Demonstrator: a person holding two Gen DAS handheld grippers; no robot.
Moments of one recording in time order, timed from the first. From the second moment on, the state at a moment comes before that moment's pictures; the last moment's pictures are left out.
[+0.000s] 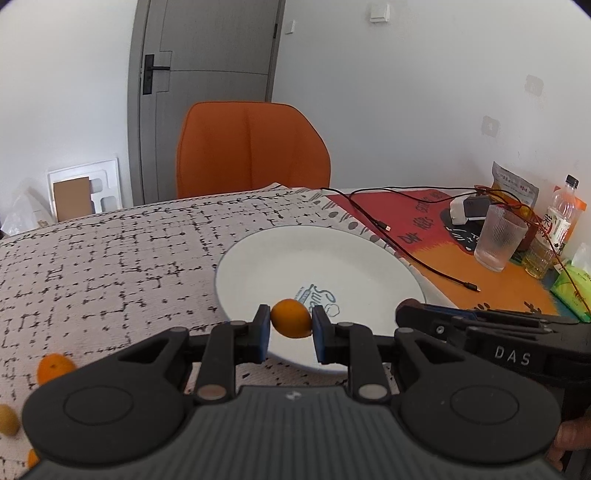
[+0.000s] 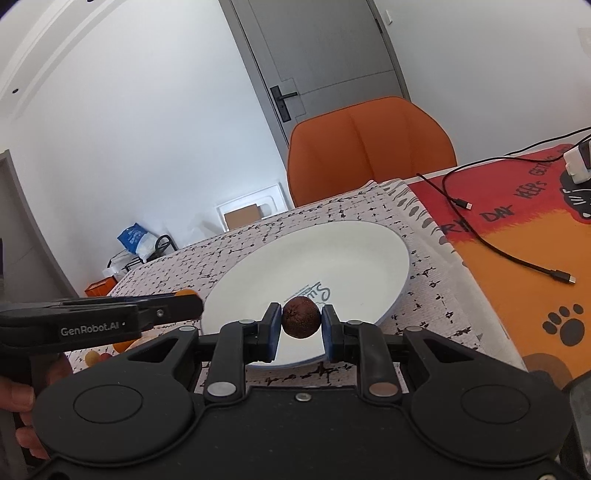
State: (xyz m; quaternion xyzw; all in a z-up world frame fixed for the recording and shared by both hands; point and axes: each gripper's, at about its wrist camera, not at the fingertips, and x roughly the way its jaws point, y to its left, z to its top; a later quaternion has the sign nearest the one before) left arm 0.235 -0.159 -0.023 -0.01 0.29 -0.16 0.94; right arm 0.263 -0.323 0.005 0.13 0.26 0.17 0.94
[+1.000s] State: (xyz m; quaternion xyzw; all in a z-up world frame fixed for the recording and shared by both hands) left arm 0.223 -0.133 -0.013 -0.01 0.29 -0.13 0.95; right arm 0.256 -0.311 0.010 0.12 0.25 0.15 0.95
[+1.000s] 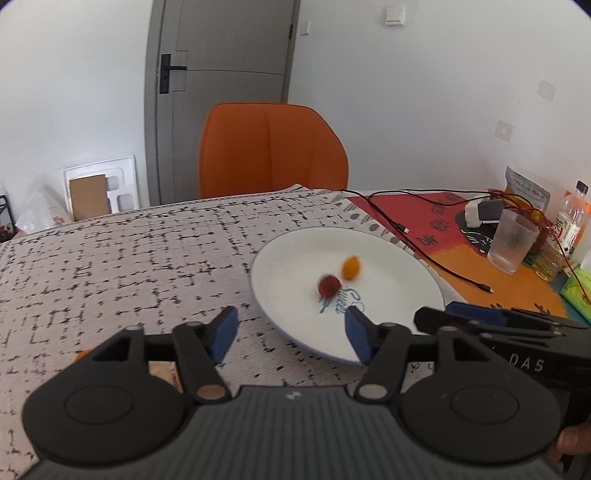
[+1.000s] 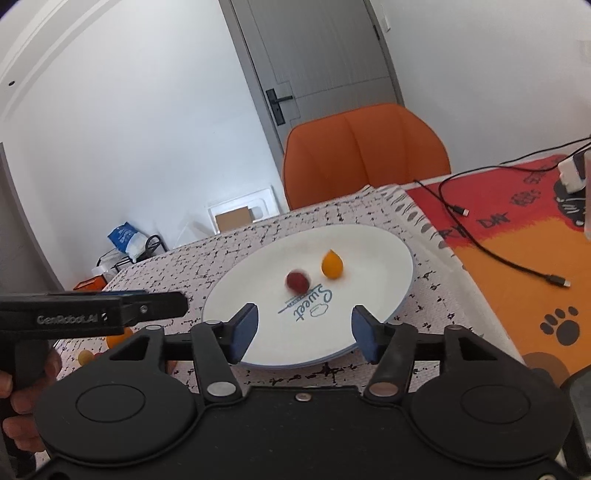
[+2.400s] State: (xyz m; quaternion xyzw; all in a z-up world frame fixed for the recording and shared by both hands) left arm 0.103 -0.037 0.025 -0.04 0.20 -0.05 0.98; right arm 0.194 -0.266 0.052 0.05 0.22 0.13 0.97
